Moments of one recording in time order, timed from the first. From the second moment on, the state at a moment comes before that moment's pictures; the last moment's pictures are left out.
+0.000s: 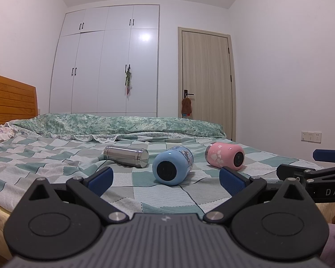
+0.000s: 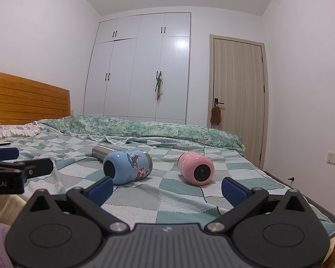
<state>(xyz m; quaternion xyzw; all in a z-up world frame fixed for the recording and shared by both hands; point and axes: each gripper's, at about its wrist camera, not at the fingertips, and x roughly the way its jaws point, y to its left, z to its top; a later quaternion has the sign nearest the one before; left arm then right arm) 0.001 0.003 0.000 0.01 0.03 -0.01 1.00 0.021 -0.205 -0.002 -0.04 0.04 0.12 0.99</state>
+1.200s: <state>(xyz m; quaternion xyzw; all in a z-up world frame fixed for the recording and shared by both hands) 0.129 0.007 0.058 0.01 0.15 -0.07 0.99 0.128 -0.219 0.039 -0.02 0.10 0.12 0.99</state>
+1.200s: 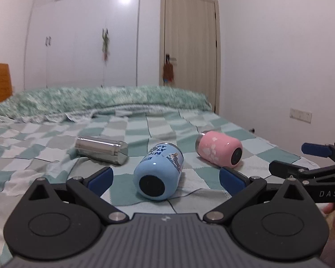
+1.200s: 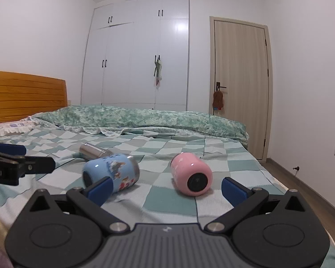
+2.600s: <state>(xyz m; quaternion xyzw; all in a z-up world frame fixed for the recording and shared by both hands) 0.358 -0.020 0.028 0.09 0.52 -0.08 0.85 0.294 -0.212 0.042 -0.08 0.19 0.15 0.97</state>
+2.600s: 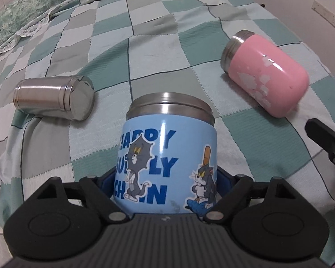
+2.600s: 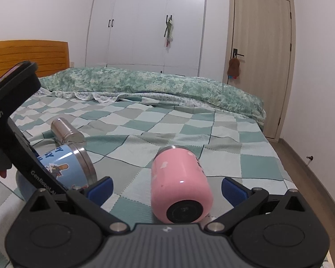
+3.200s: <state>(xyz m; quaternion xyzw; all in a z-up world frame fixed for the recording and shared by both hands) 0.246 -0.012 0.075 0.03 0.46 -0.10 0.88 0.201 -0.204 0.068 -0.07 0.18 0.17 0.97</state>
